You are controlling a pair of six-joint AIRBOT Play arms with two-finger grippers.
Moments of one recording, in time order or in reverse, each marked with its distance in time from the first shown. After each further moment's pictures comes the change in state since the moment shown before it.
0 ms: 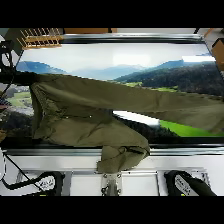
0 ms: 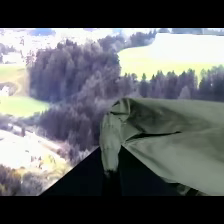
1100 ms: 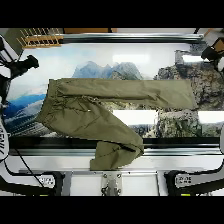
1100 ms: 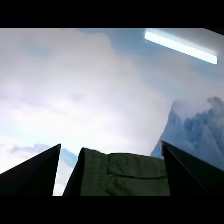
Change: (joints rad) left arm 0.078 -0.169 -0.002 -0.294 0.547 -0.056; right arm -0.007 -0.520 0.365 0.283 -0.712 0.472
